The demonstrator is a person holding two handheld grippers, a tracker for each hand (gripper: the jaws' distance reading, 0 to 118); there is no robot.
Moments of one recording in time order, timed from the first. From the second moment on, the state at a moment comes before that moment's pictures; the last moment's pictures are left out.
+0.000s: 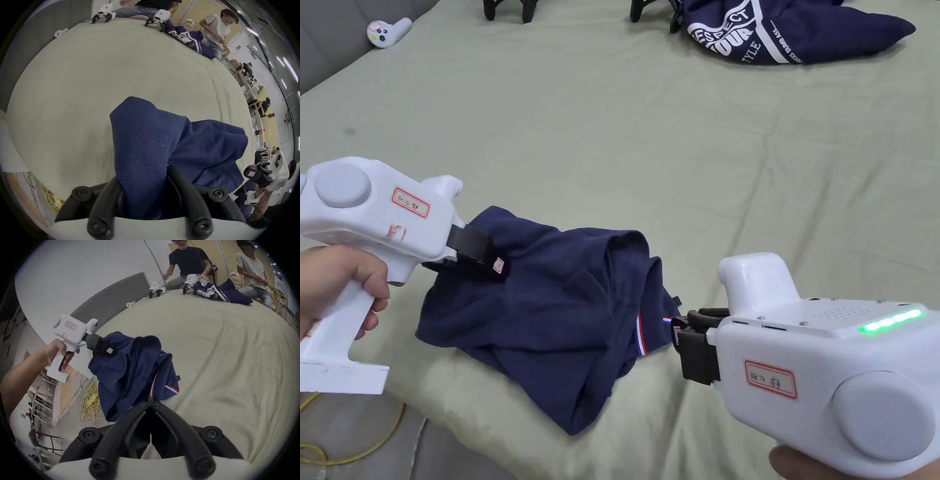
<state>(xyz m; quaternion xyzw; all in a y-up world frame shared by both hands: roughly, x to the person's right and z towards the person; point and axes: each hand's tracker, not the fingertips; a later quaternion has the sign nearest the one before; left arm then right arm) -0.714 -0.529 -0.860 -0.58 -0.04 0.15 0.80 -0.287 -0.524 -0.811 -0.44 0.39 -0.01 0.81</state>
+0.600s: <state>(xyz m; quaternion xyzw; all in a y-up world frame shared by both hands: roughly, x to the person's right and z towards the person) -0.554 -0.411 -0.728 -0.39 0.06 0.09 0.91 -0.162 -0.438 -0.733 -0.36 0.36 0.02 0.86</state>
